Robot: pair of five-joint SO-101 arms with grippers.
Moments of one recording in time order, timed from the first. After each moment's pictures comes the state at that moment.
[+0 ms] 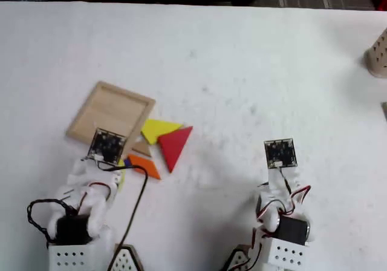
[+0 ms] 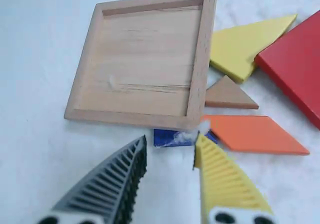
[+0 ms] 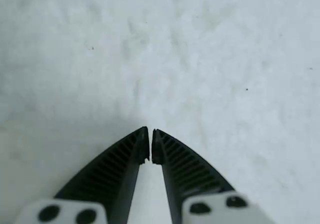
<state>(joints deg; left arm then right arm) -9.2 -103.1 91.5 65.9 -18.2 11.0 -101.7 96.5 71.7 21.8</state>
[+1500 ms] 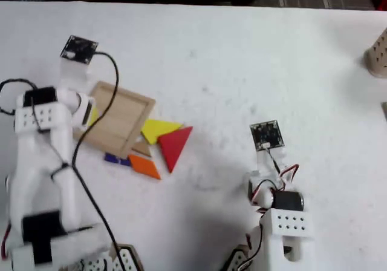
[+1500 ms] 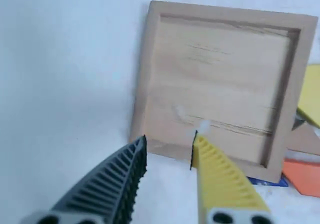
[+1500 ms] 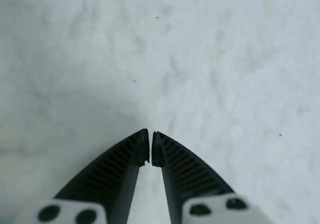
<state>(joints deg) -19.3 -9.5 22.3 65.5 -23.4 1.1 -65.7 84.8 50.2 17.0</state>
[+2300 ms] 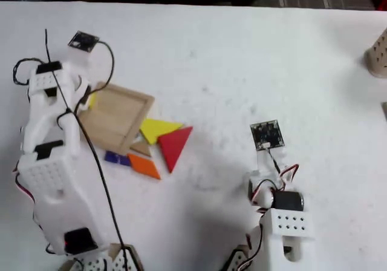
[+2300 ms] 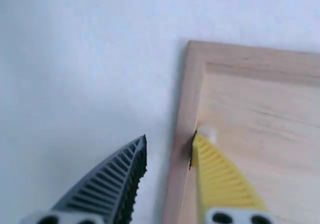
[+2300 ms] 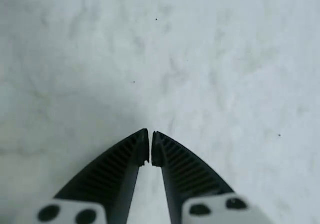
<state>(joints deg) -22.3 38.7 -16.3 64.2 -27.5 1.1 -65.7 84.8 50.1 17.0</state>
